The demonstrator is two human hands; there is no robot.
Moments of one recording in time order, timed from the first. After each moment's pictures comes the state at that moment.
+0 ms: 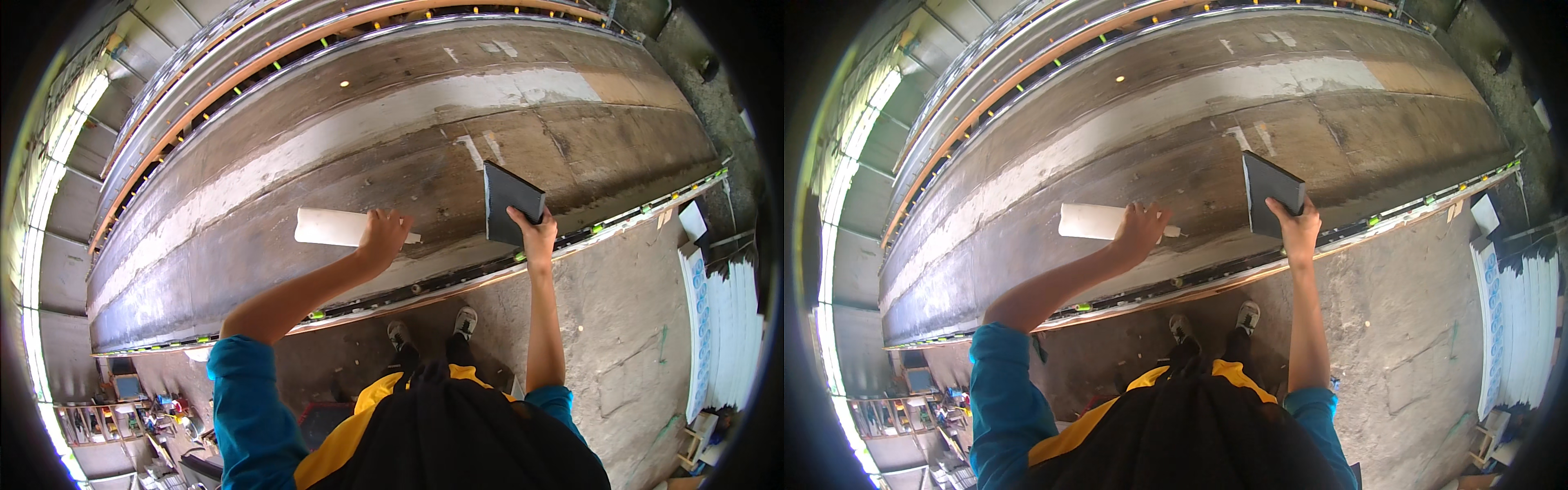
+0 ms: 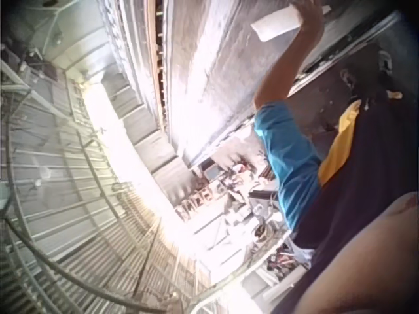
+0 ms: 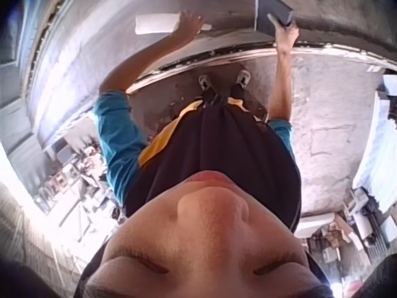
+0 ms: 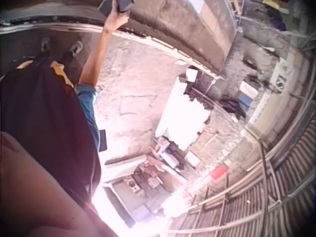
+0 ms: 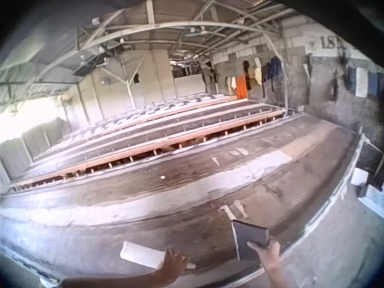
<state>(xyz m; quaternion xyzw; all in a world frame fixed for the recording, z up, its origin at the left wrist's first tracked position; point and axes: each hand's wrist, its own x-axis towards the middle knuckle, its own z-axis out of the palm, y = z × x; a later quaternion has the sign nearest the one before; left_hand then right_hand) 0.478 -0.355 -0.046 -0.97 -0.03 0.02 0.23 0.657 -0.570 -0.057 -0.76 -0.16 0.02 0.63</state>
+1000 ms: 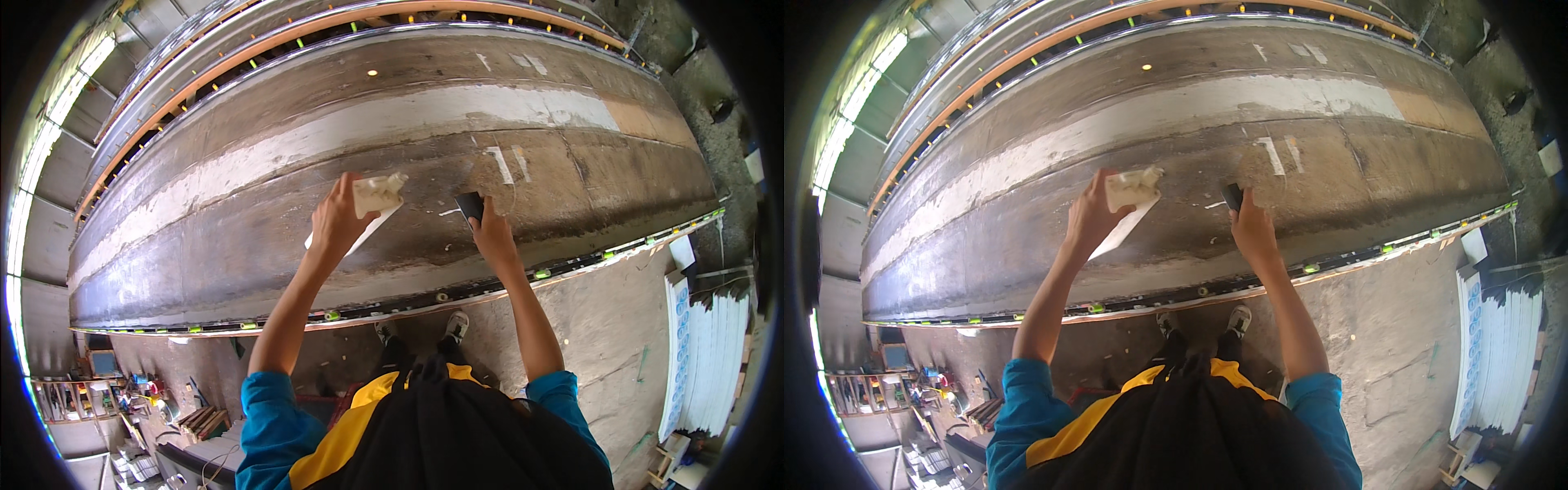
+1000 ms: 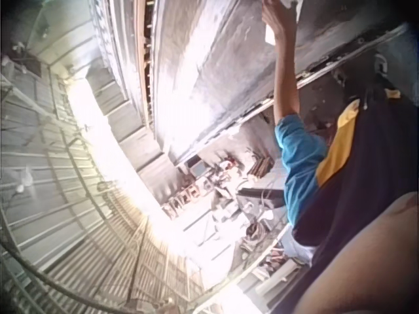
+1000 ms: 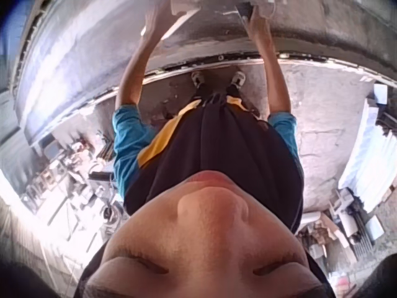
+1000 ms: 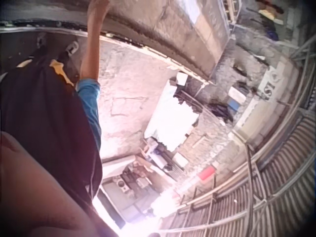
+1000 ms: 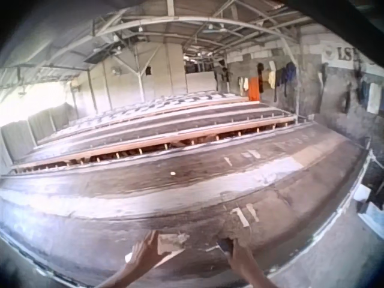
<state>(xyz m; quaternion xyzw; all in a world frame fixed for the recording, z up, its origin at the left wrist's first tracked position) 0.423 -0.272 0.009 -0.92 -0.31 -0.17 -0.17 0.606 -0.463 -0.050 -0.89 -0.37 0.12 0.25</state>
